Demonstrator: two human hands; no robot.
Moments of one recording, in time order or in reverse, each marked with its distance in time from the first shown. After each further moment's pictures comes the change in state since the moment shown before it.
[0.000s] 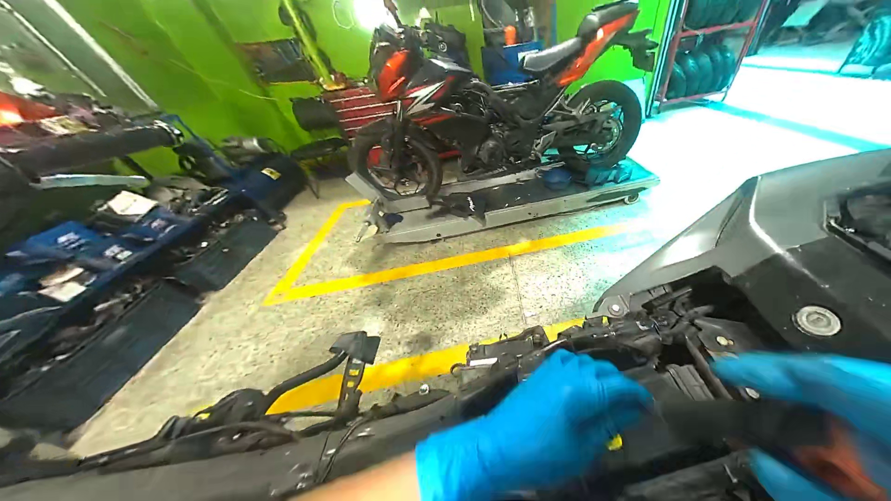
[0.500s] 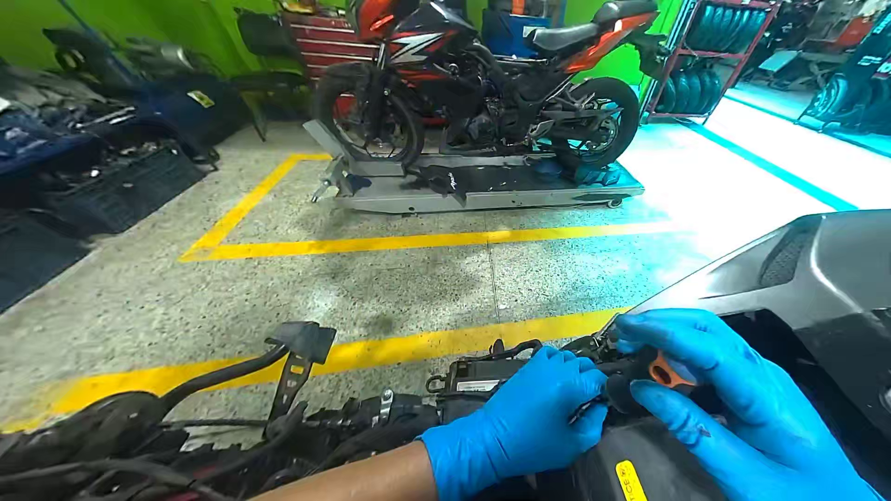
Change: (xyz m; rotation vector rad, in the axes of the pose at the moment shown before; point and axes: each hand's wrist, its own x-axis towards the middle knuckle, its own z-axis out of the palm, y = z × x) left_hand -0.013 -0.092 0.011 0.028 0.086 -0.049; right_hand 0.065 0.087 0.075 -0.097 -0.206 -0.060
